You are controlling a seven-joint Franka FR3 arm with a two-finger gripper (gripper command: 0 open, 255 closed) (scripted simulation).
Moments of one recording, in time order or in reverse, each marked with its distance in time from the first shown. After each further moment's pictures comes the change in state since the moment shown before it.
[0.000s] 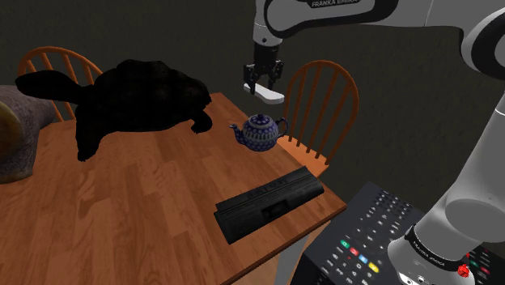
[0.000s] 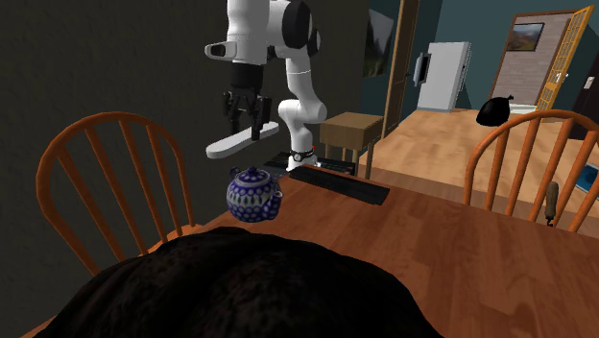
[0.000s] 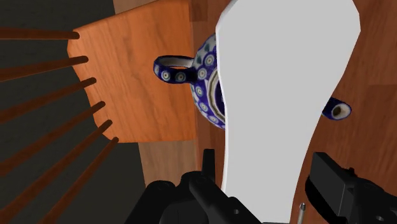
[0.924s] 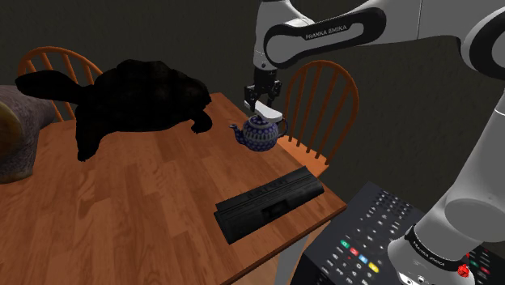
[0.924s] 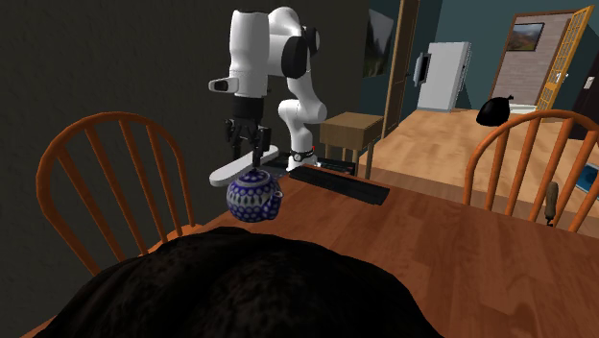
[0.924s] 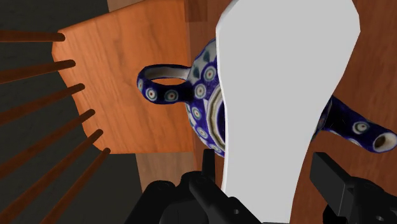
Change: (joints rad) arm -0.010 0.003 -0.007 -0.175 -0.007 0.177 0.010
